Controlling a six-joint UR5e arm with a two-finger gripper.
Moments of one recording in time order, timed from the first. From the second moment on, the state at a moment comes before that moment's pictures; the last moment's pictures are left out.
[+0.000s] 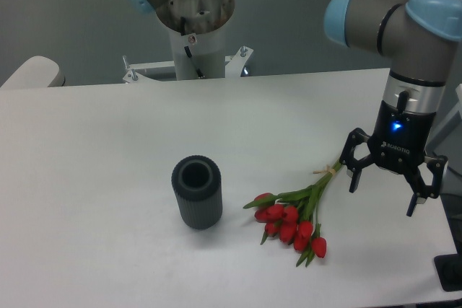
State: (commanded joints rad) arm 2.76 -2.03 -1.30 -0.95 1.07 1.33
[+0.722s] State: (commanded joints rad) arm 2.75 -2.02 -1.31 -0.94 1.08 1.33
